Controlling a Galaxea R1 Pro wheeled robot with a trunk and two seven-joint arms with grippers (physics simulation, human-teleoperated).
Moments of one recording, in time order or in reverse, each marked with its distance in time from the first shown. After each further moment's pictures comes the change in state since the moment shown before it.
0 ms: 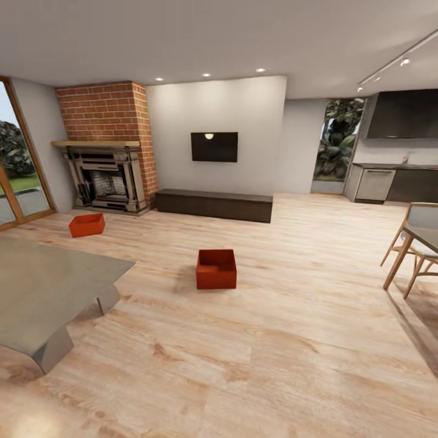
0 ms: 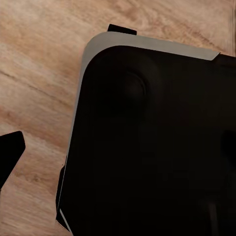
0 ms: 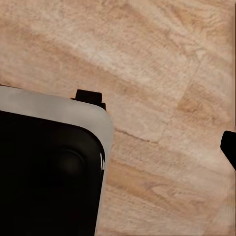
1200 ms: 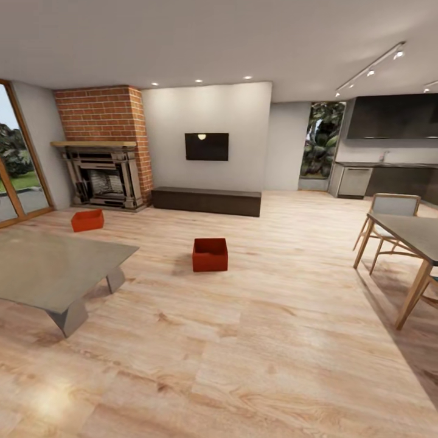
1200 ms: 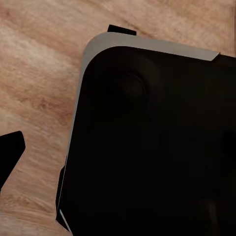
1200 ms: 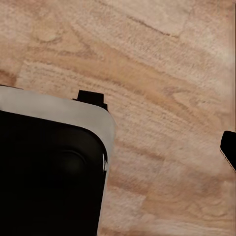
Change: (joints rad) left arm 0.000 0.000 -0.001 0.000 0.000 0.000 0.000; right arm 0.000 0.004 0.002 0.000 0.001 0.000 0.000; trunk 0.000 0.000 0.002
